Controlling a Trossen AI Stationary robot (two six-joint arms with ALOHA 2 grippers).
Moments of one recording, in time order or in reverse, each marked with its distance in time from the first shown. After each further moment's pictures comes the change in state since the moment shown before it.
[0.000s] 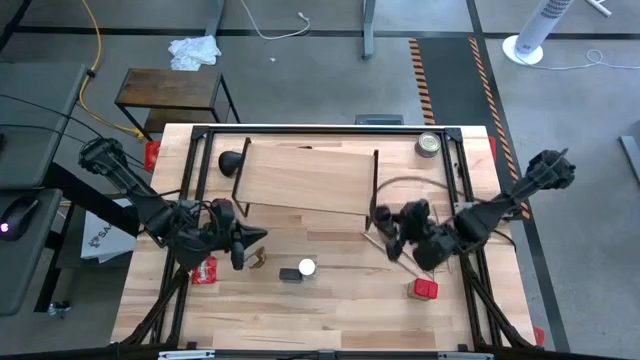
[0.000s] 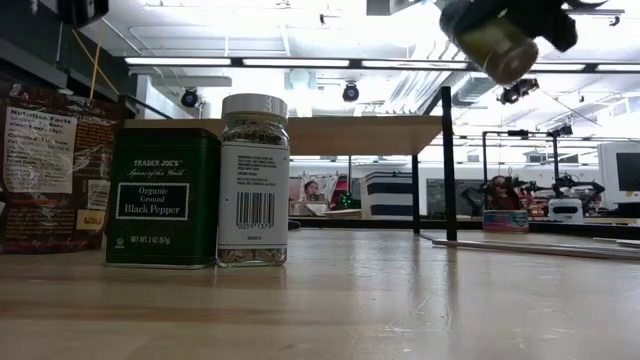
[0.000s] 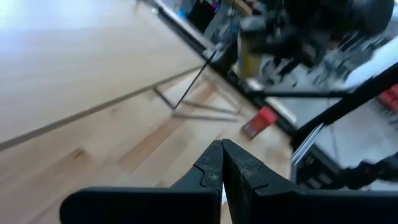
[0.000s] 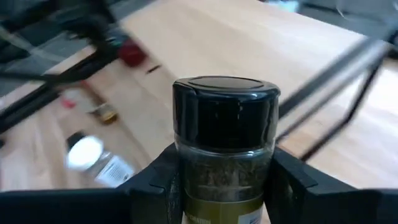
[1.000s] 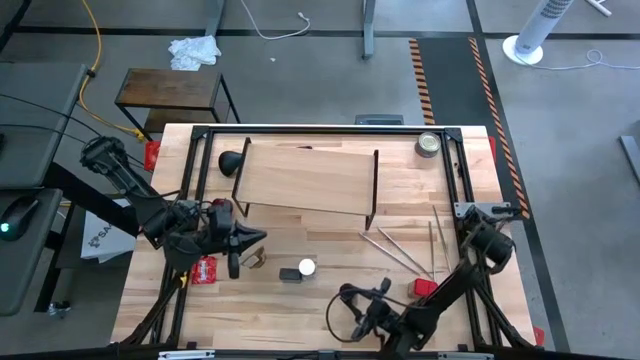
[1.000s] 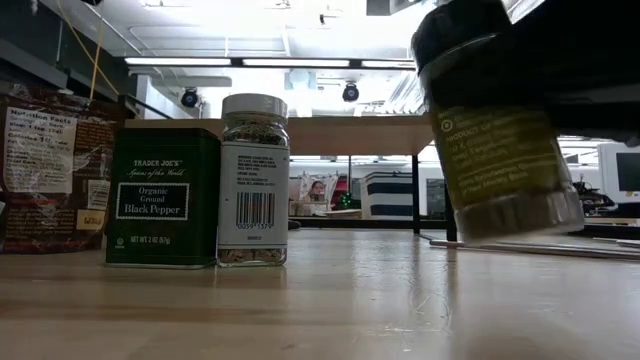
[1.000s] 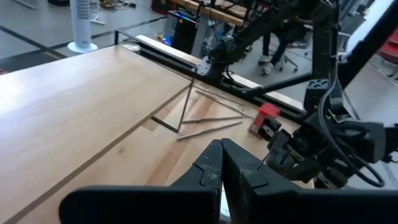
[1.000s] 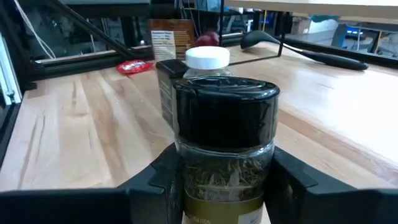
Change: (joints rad) left arm -0.040 0.000 0.000 0.098 -0.055 0.372; right arm 0.286 0.944 0.265 0.648 0.471 -0.096
